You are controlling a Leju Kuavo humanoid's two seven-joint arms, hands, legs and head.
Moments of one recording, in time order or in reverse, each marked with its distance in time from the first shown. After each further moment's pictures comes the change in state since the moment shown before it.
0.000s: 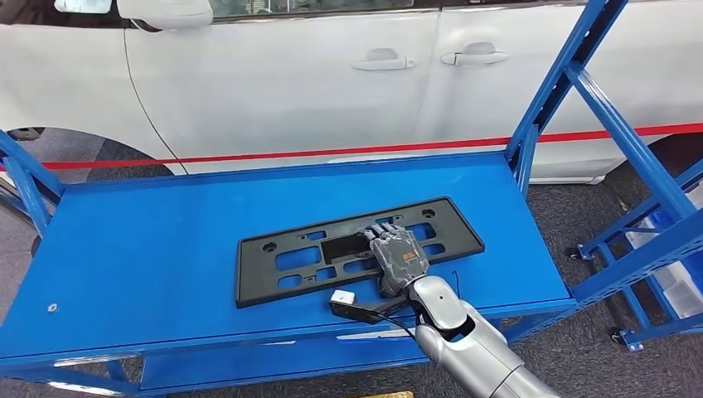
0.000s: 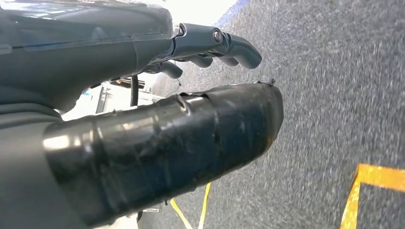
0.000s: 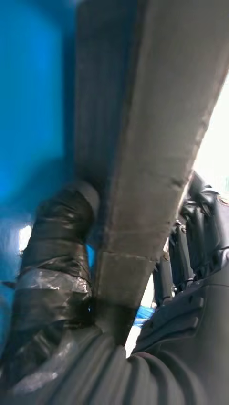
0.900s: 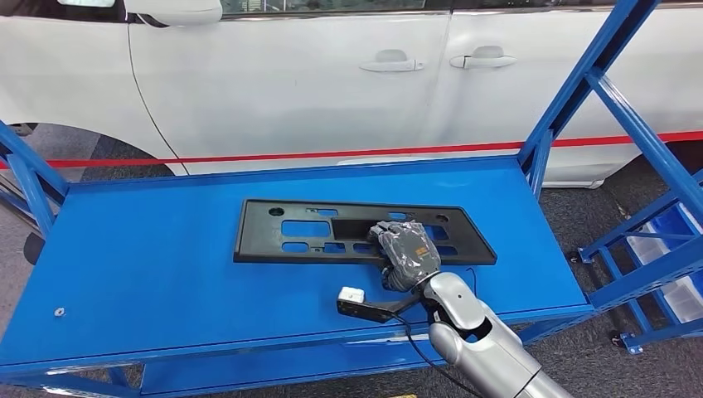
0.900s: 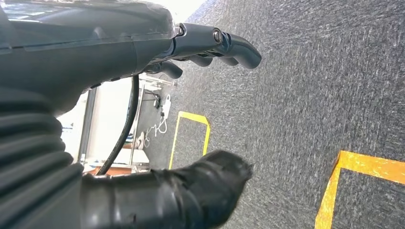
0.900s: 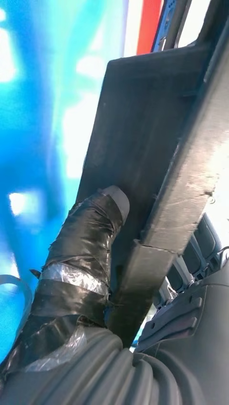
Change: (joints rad) left arm -0.002 0.000 0.046 0.001 0.065 -0.035 -0.028; right arm 0.041 -0.079 -0.036 -0.184 -0.100 -0.017 -0.081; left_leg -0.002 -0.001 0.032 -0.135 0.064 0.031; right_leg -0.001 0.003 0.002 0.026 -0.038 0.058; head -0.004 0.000
